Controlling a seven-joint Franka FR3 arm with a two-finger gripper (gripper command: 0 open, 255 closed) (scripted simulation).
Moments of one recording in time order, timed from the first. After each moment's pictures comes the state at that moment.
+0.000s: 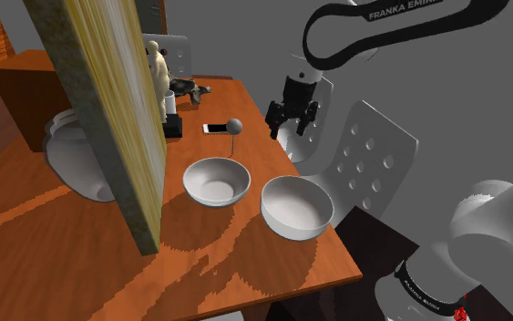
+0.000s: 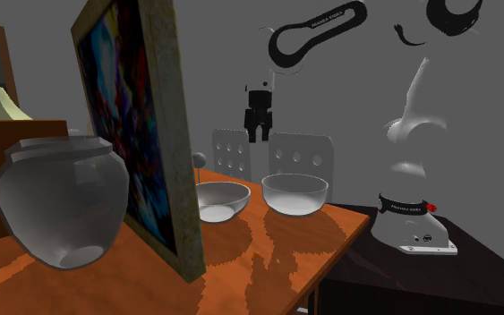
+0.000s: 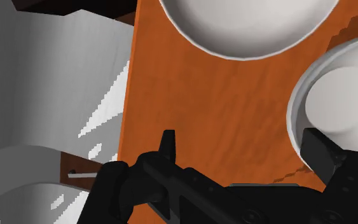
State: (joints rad) arm -0.03 -0.31 0.08 -2.31 0.07 2.01 0.31
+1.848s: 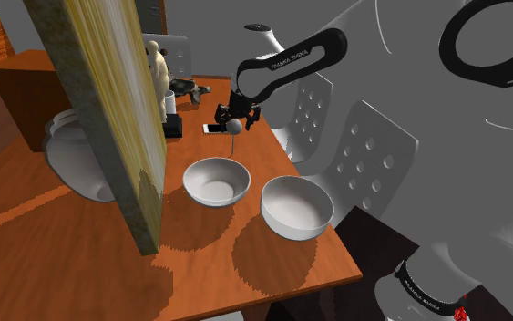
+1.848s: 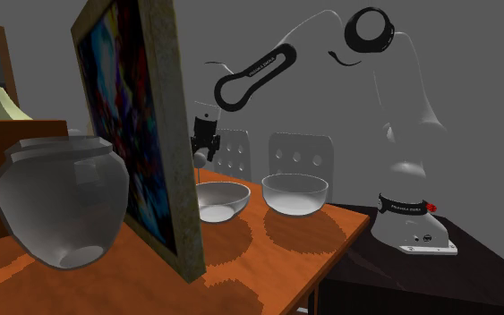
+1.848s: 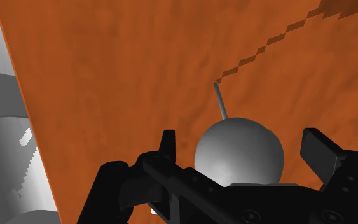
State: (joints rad) arm -0.02 0.29 0.10 -1.87 -0.14 2.37 0.56
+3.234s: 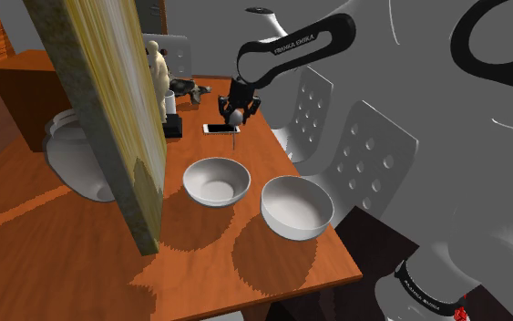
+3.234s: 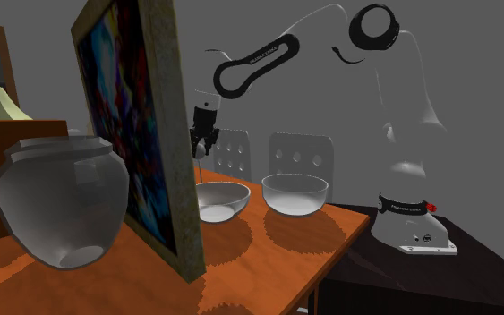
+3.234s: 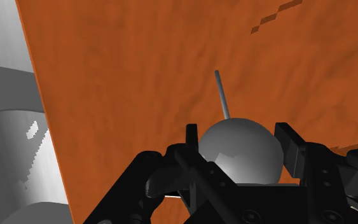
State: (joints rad) arm -0.02 0.25 0.10 -1.83 -0.13 2.29 0.55
